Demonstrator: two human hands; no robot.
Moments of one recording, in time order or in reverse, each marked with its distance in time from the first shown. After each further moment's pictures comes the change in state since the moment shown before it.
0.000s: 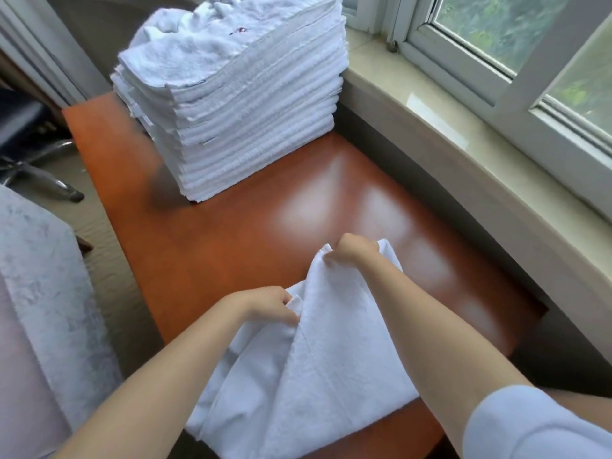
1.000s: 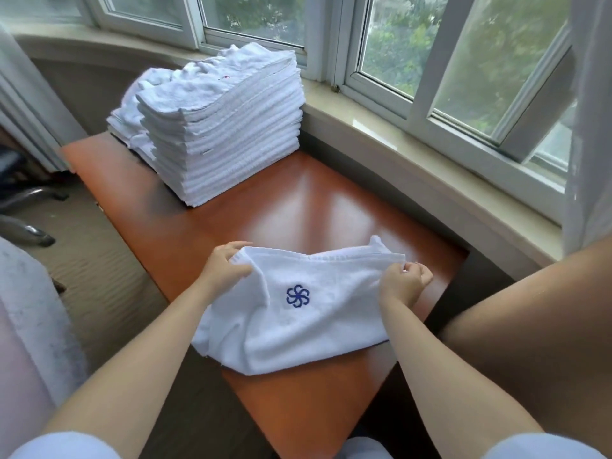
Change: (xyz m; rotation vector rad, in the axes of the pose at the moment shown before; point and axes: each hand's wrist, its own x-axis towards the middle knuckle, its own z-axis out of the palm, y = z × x) left_hand -0.109 -0.037 0.031 -0.502 0.720 0.279; right_hand -0.171 0.087 0.098 1.239 1.037 0.484
